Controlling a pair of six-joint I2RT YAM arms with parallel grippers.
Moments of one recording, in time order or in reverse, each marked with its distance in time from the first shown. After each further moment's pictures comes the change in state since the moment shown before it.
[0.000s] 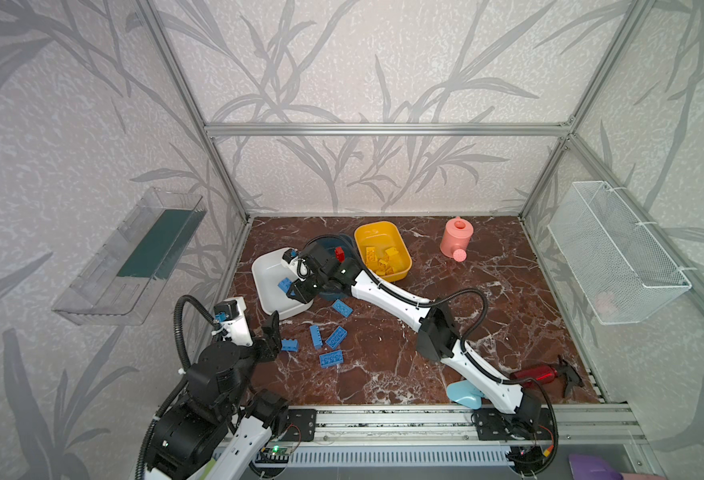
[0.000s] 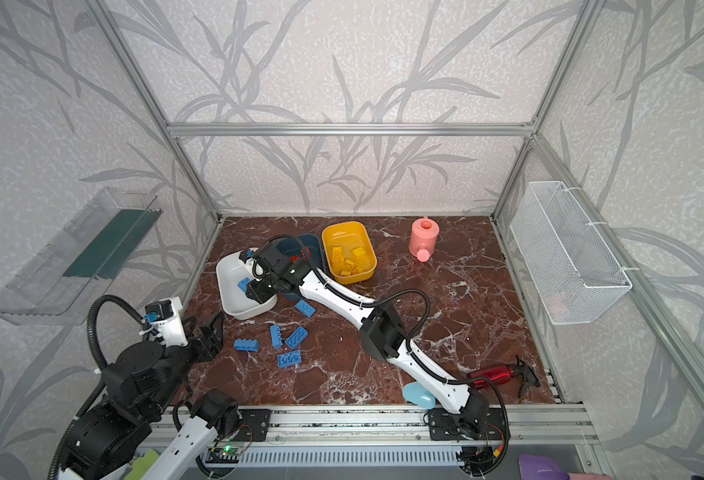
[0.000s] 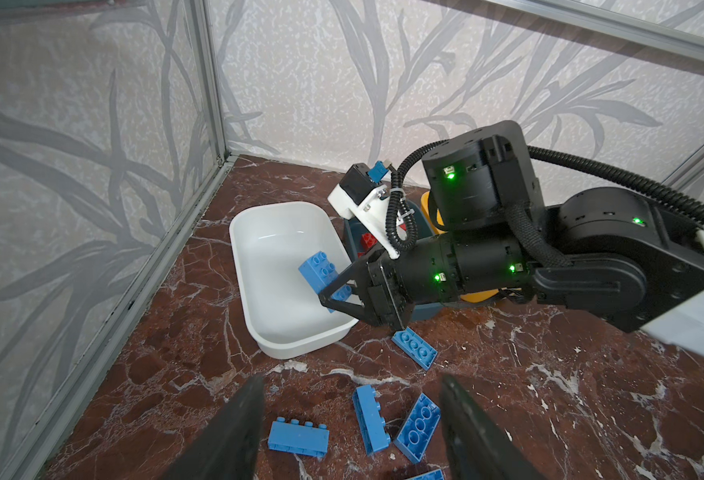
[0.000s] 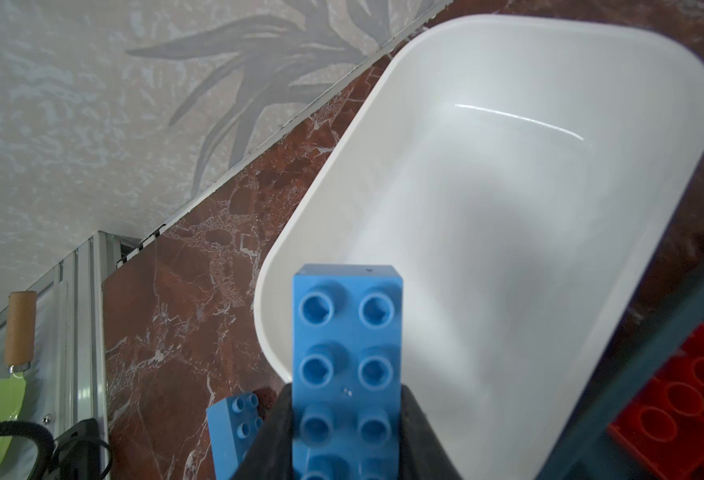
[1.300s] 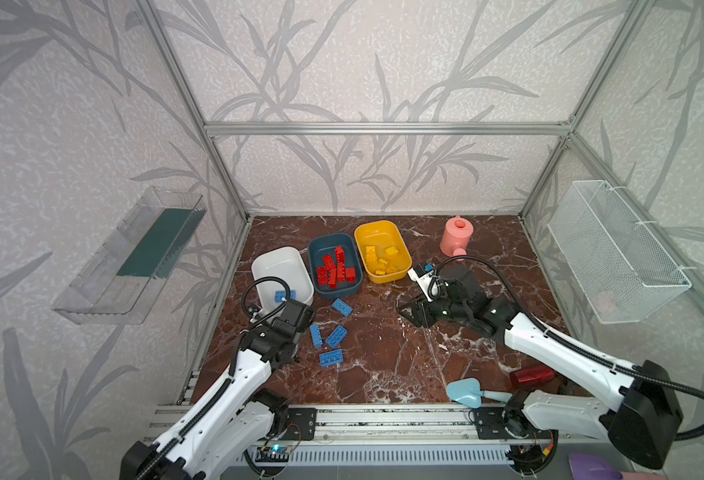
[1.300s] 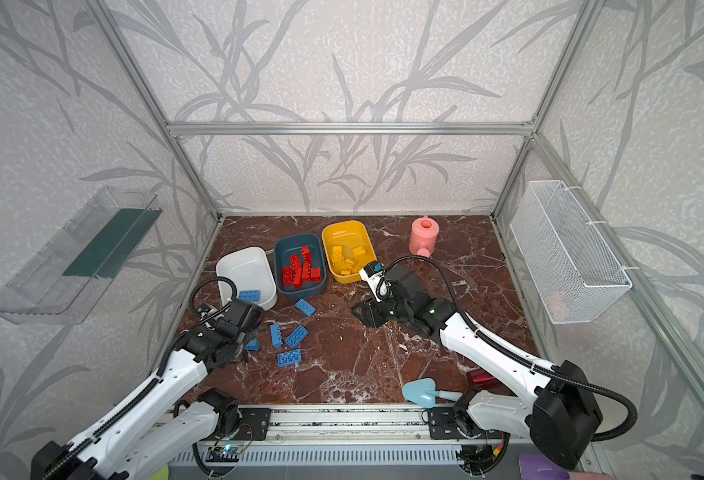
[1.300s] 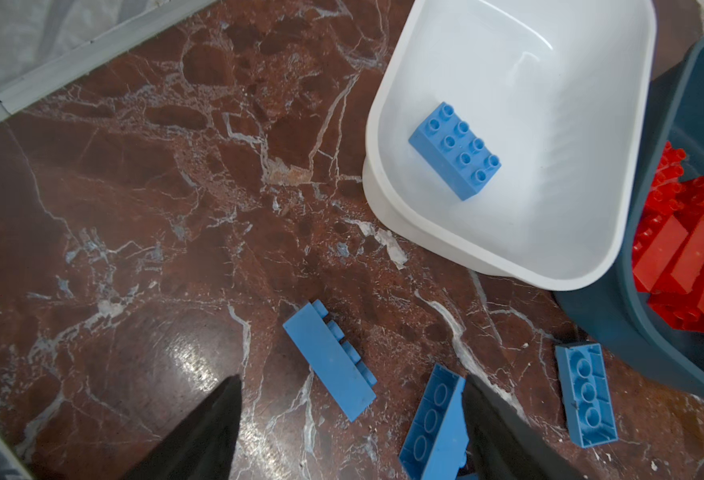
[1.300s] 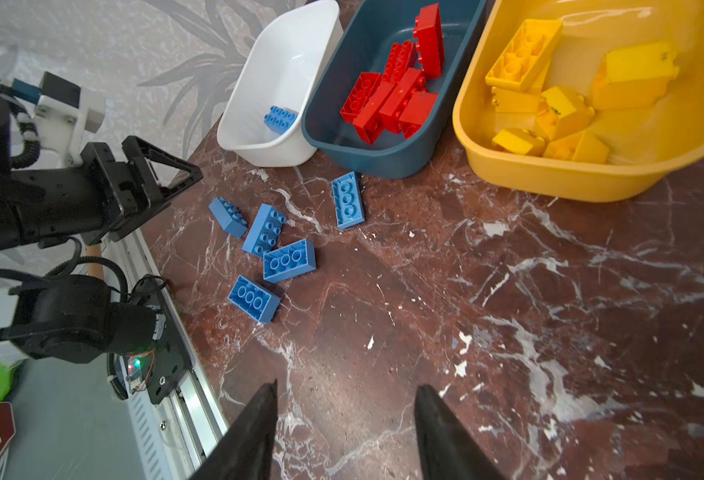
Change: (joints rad) left arm 0.013 0.621 -0.275 0.066 -0.164 -0.903; right arm -0.300 -1.557 -1.919 0.431 -0.022 0.092
